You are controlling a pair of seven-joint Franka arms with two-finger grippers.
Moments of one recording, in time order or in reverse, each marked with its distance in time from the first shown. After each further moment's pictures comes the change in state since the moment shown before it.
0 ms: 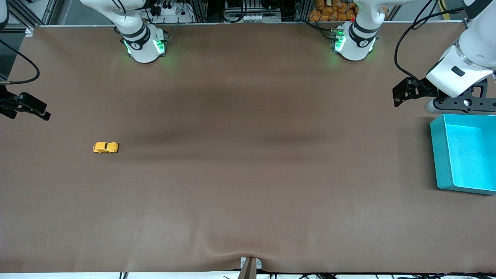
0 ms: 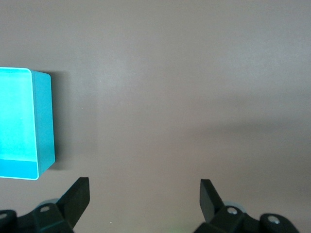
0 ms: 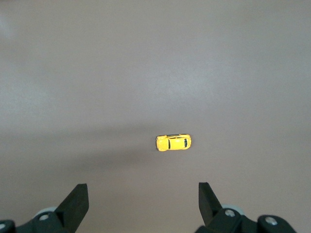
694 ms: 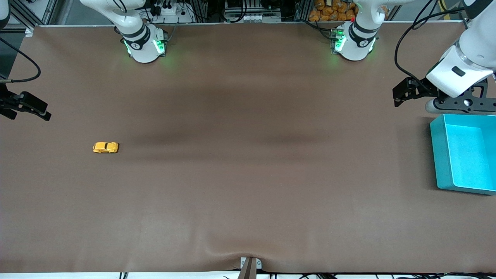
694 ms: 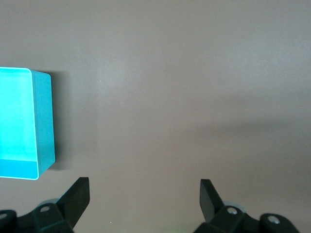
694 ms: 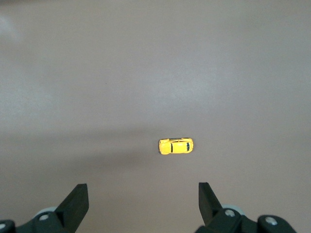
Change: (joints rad) left arm 0.000 0.000 0.000 0.000 0.000 0.000 0.000; right arm 0.015 0.002 0.000 0.013 0.000 0.001 0.001
